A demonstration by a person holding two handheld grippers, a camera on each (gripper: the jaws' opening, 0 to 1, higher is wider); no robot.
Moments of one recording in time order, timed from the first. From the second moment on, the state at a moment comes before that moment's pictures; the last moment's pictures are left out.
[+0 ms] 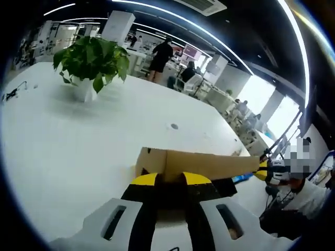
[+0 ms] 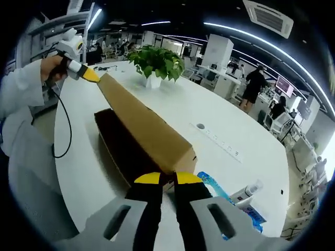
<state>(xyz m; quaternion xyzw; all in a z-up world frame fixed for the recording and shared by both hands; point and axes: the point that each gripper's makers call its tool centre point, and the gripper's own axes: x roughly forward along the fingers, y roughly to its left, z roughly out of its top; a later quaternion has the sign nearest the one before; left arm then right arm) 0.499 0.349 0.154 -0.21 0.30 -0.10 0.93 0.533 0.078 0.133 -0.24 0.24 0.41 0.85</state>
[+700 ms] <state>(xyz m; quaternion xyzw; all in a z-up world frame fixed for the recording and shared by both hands) 0.469 0.340 0.103 -0.20 0.36 -0.12 0.90 0.514 0.075 0.090 -0.22 0.31 0.43 0.82</state>
